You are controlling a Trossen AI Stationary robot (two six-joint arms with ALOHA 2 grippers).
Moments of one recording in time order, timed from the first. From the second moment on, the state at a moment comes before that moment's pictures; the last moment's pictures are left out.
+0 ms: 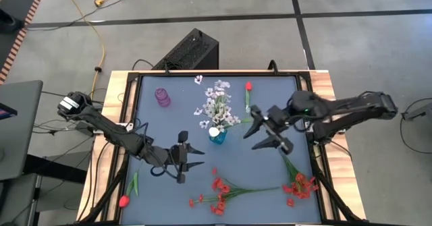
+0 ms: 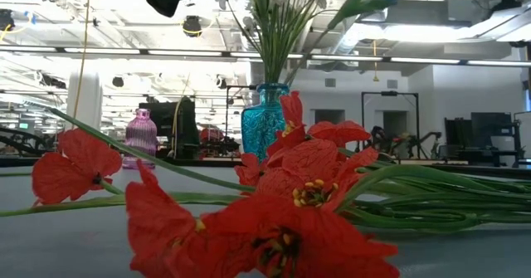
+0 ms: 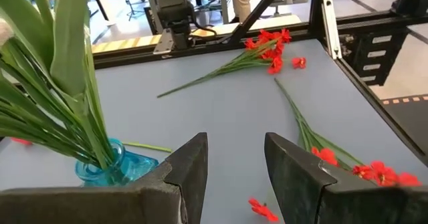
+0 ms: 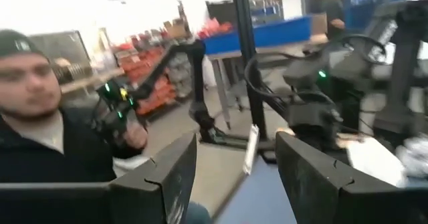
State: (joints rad) left arm -0.49 1.34 0.75 0.26 -0.51 -0.05; right arm 0.10 1.08 0.96 0.20 -0.47 0.22
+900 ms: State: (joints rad) left arm -0.49 1.34 0.75 0.24 -0.55 -0.04; right arm 0.48 0.80 0.71 -0.44 0.15 0.35
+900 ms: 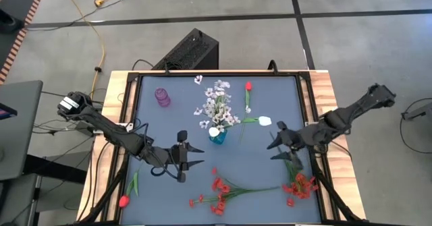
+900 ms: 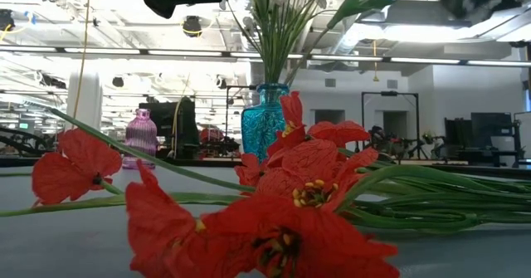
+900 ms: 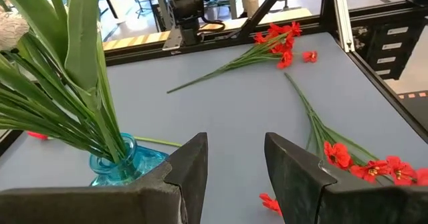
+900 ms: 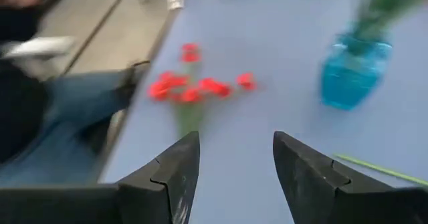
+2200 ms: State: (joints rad) left arm -0.46 1.34 0.75 0.25 -0.55 -0.05; right arm 0.15 1.52 0.27 1.43 0.29 -0.03
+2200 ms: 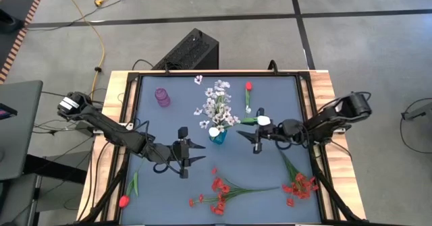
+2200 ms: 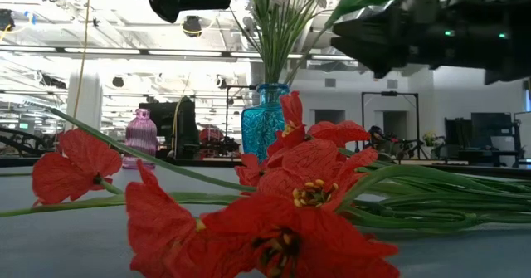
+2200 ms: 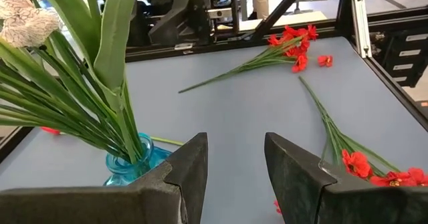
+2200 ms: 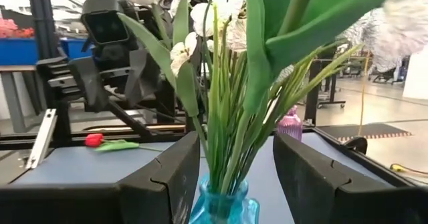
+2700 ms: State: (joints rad) left arm -0.46 1.34 0.75 0.24 -0.55 -0.05; right arm 0.11 1.56 0.33 1.44 0.30 -0.03
